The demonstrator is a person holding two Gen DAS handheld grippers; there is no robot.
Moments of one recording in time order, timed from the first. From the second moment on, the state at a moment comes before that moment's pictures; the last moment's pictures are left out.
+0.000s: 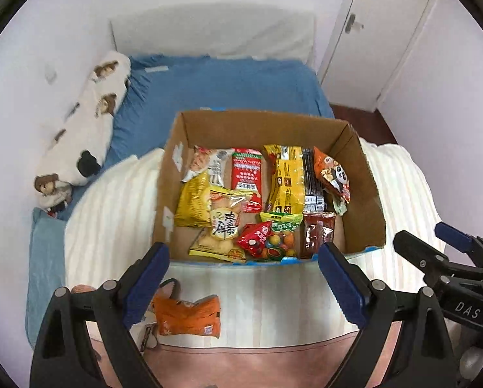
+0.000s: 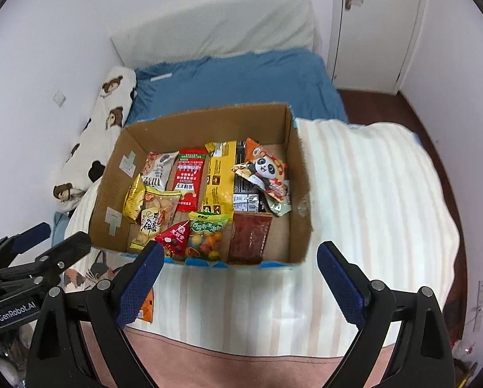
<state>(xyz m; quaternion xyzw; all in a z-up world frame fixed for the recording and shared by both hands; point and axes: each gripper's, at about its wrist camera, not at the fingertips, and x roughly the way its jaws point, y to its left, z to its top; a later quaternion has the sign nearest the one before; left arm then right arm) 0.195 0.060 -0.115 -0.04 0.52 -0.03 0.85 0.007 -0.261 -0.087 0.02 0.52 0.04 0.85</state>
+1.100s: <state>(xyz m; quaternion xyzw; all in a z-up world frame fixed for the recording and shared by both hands) 0.072 0.190 -0.221 -0.01 0.56 0.13 0.82 -0.087 -0.145 -0.228 0.08 0.61 0.14 0.78</state>
